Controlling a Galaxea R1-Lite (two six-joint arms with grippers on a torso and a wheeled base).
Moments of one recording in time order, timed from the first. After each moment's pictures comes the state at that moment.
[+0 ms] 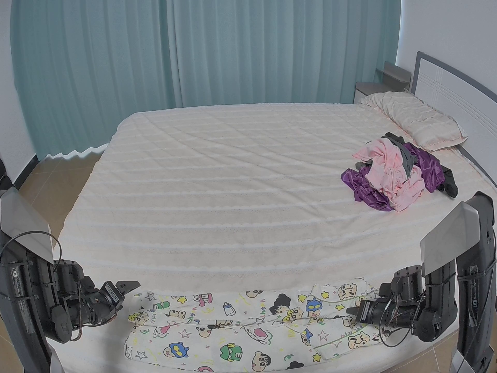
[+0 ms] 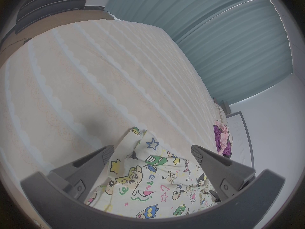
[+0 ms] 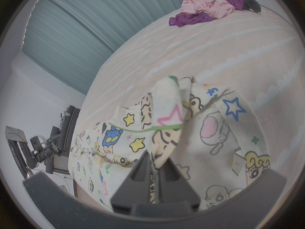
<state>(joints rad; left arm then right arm) 0.11 2.28 -0.02 -1.55 -0.35 -0.76 0.29 2.45 -0.12 -1.55 0.22 0.57</state>
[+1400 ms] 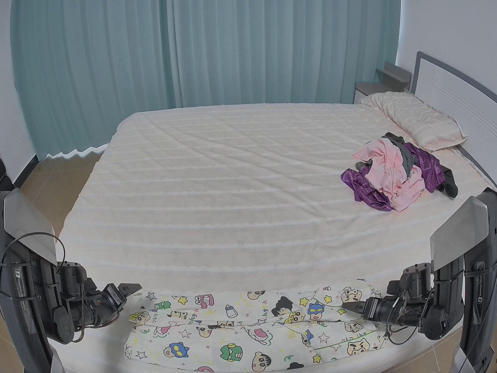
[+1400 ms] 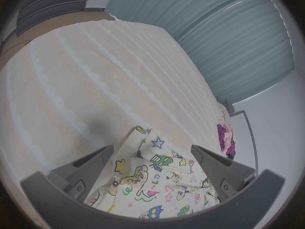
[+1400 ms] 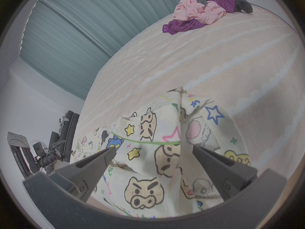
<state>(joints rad) 0.09 2.30 -0.02 -1.55 -0.31 -0.76 0.24 2.40 -0.08 -1.55 0.23 0.56</state>
